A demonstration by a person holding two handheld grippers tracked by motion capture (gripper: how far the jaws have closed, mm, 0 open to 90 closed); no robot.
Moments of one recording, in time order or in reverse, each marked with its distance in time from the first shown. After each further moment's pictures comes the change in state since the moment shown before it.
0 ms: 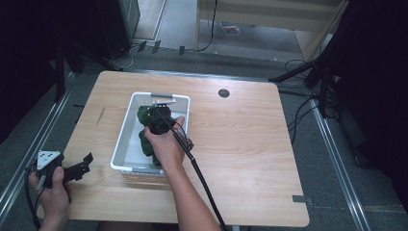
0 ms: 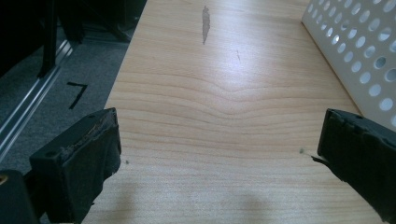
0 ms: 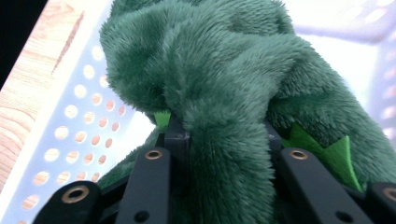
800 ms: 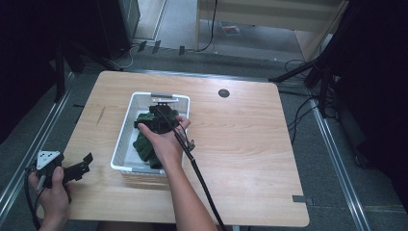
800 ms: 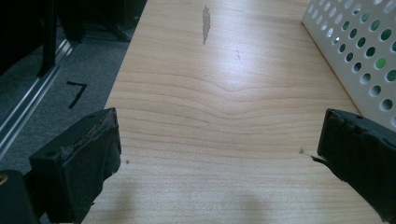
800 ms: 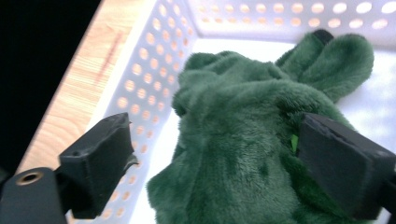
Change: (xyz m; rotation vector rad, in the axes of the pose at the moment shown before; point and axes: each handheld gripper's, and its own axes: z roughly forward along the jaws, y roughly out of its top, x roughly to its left) left arm 0.000 0.000 0.000 -0.001 0.001 -0.003; right arm -0.001 0.005 -0.018 -0.045 0.126 0.031
